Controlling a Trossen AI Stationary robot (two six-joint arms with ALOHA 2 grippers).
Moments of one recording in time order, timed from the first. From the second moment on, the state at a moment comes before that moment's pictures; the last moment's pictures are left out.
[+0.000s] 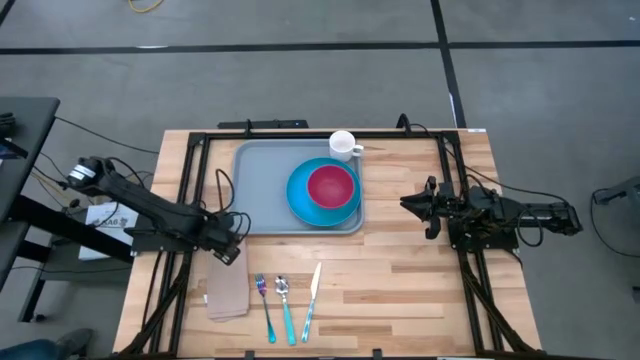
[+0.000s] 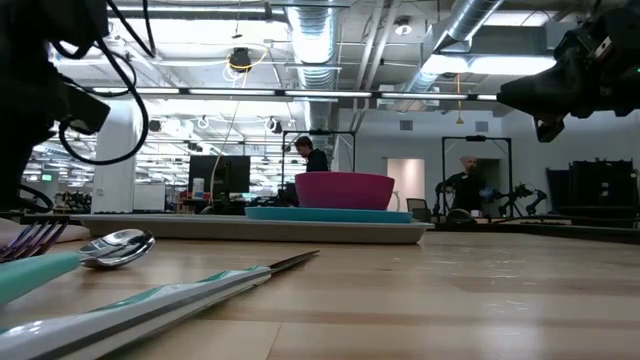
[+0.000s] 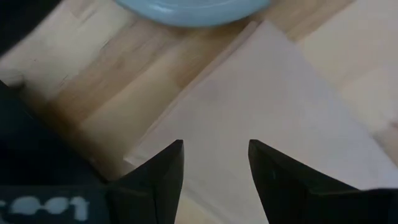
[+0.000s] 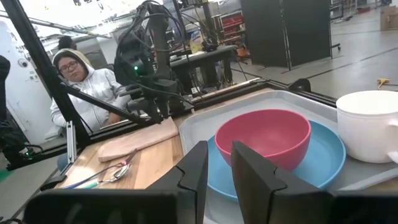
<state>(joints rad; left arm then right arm) -0.38 1.08 0.56 -1.00 -0.01 -1.31 -0.01 0.01 0.03 -0.04 0.13 0.24</state>
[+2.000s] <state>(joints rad) -0.29 1.41 0.63 -0.51 0.07 -1.02 -0.01 0.01 0.03 -0.03 0.13 0.24</state>
